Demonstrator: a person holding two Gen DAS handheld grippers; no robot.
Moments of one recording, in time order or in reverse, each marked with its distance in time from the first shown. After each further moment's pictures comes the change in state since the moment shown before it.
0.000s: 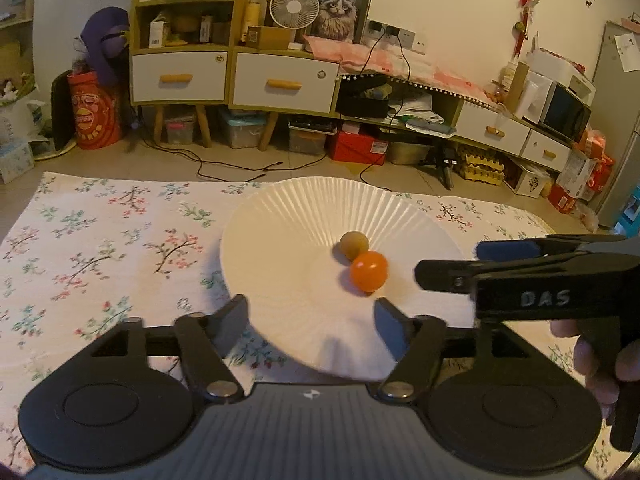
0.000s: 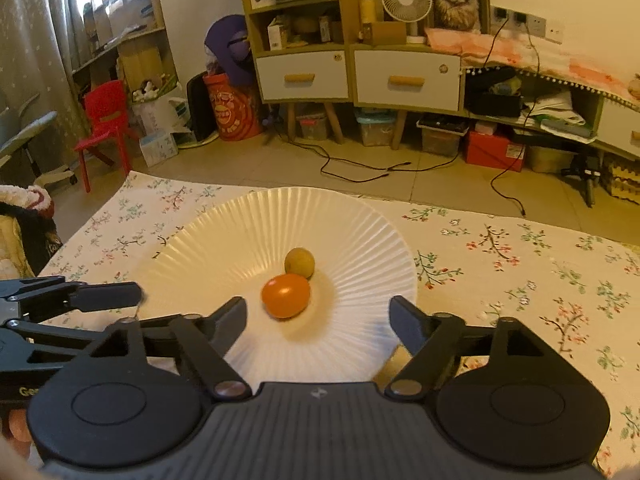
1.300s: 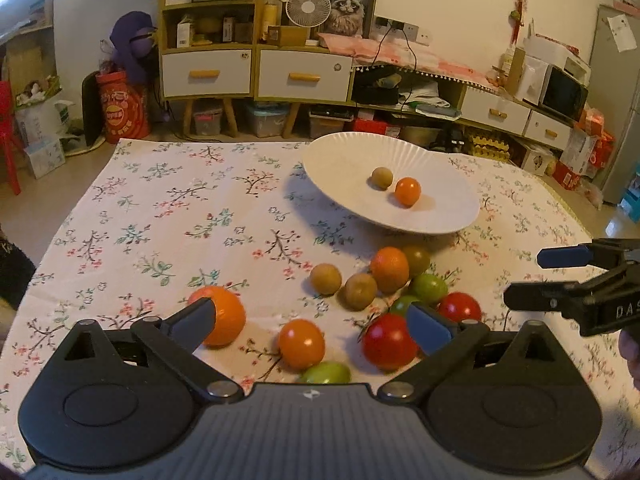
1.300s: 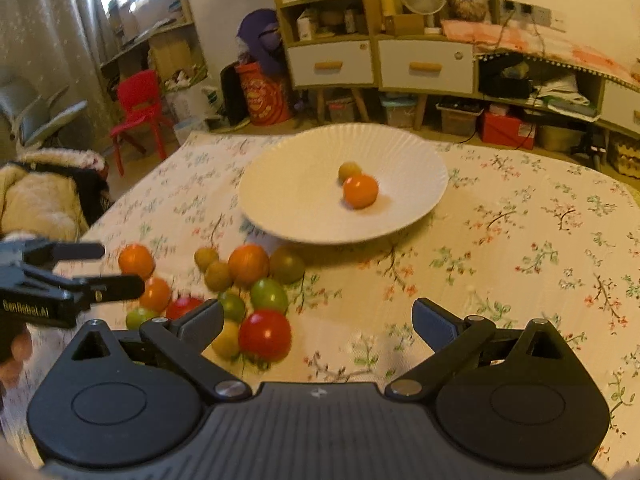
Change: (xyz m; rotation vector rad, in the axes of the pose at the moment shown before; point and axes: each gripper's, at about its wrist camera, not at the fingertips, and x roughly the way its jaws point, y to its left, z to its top) left arm -0.076 0.044 -0.071 0.053 -0.007 0.049; right arm -0.056 0.034 -0.075 -0.016 0.018 0.068
